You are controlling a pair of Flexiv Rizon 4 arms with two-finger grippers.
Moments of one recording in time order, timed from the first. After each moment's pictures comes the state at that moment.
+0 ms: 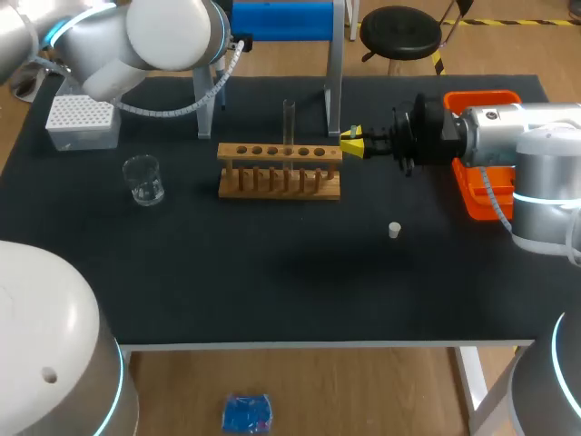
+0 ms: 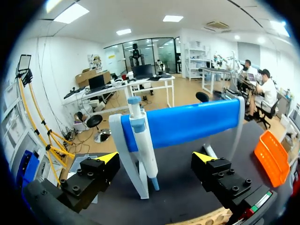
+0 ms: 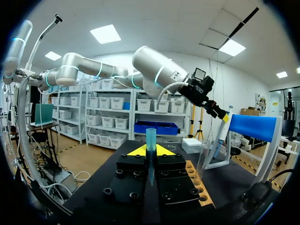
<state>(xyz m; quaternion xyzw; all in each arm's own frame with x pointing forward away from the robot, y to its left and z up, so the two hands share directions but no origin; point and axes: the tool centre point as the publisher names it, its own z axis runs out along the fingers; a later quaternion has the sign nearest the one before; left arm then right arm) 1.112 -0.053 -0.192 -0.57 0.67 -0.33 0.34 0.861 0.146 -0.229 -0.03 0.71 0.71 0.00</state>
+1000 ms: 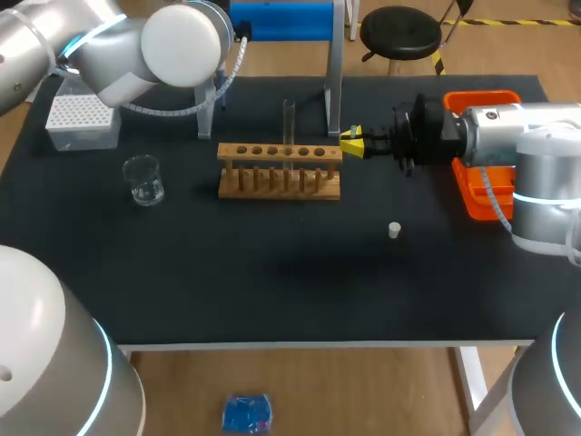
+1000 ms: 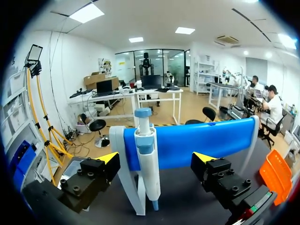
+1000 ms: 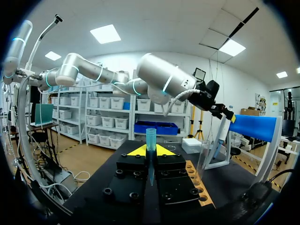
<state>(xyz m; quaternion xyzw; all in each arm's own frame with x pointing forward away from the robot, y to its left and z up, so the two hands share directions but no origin) 1.150 -0.050 -0.196 -0.58 0.62 -0.37 0.37 0.861 0.146 -0.229 -0.03 0.71 0.71 0.00</state>
